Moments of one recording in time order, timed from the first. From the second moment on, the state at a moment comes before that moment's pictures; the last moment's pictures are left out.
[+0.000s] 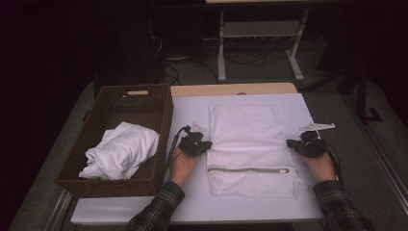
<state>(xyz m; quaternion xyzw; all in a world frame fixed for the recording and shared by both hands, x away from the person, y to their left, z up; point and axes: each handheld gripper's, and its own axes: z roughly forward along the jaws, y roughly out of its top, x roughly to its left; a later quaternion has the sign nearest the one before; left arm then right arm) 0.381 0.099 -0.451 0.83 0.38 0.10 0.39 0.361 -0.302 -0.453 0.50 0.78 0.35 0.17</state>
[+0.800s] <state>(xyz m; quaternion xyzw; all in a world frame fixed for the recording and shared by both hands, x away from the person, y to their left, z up) 0.375 0.101 -0.446 0.83 0.37 0.11 0.39 0.359 -0.306 -0.453 0.50 0.76 0.38 0.19</state>
